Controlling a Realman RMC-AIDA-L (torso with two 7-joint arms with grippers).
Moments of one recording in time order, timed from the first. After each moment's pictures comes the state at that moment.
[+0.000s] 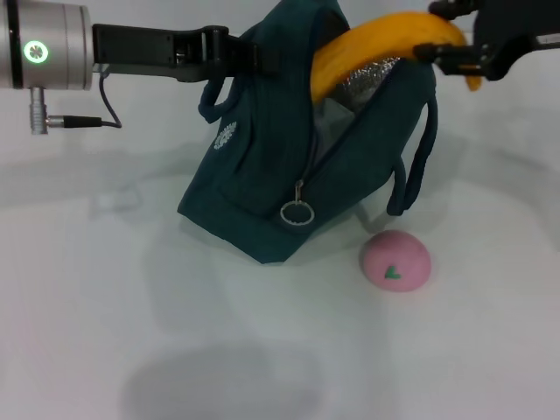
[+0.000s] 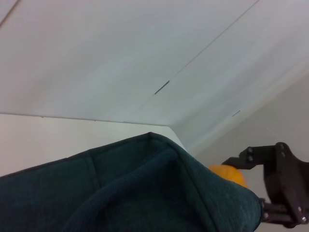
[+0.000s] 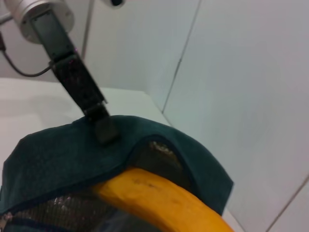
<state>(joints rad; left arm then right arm) -0.71 -2.04 0.80 0.90 1.95 1.59 -2.40 0.58 2.02 -1.13 -1.47 -2.10 -1.36 1.79</state>
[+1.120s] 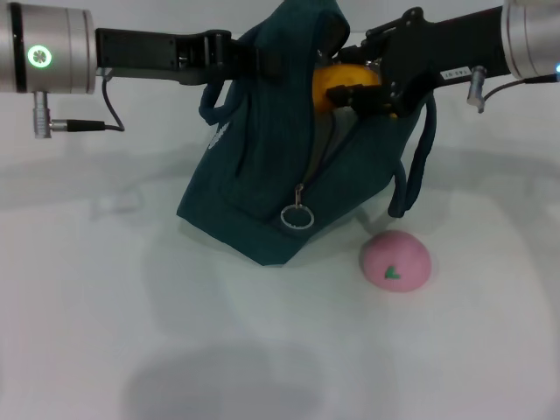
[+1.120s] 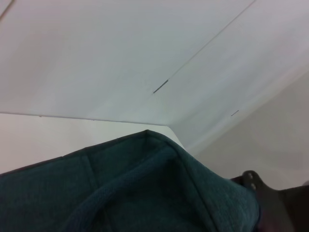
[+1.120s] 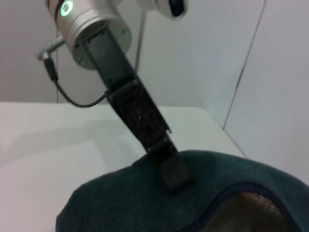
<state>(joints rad) -0.70 -2.05 0.80 0.90 1.95 1.58 -2.39 0.68 2.02 -1.29 -1.22 -1.98 -1.27 1.79</state>
